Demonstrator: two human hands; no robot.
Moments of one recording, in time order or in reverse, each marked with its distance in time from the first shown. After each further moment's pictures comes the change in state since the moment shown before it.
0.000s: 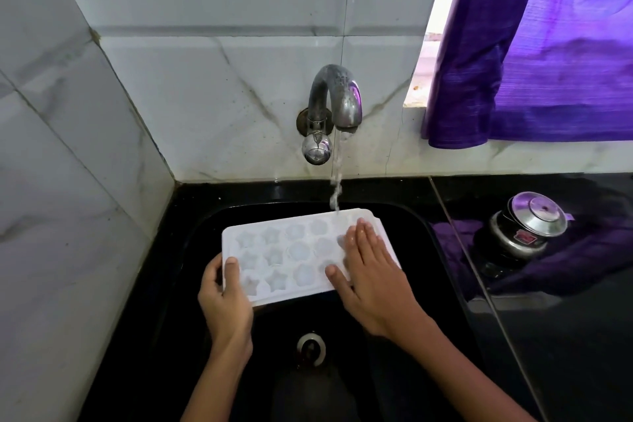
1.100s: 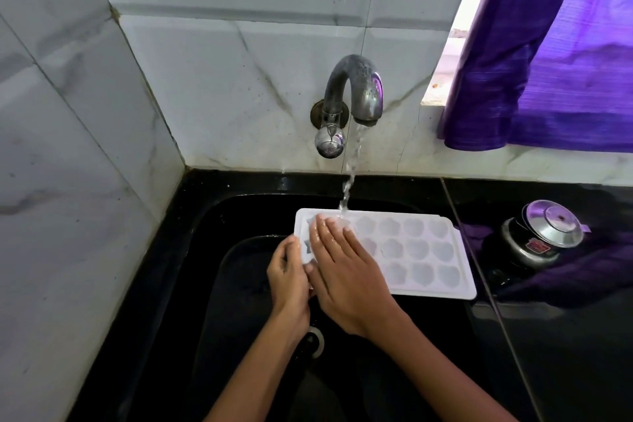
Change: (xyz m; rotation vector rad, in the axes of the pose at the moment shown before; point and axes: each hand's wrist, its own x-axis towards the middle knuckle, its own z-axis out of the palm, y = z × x) left_hand -0.020 -0.017 0.055 -0.176 -0.215 -0.323; right_hand 0.015 -0.030 0.014 -0.185 0.128 -0.232
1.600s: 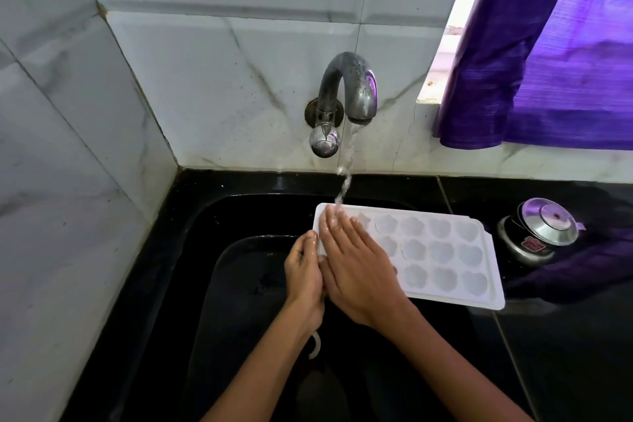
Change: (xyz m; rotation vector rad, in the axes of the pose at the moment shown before) left_hand -0.004 -0.005 0.023 0.016 -0.155 -0.055; right_hand 0.004 0.016 -0.004 -0.082 0.021 0.046
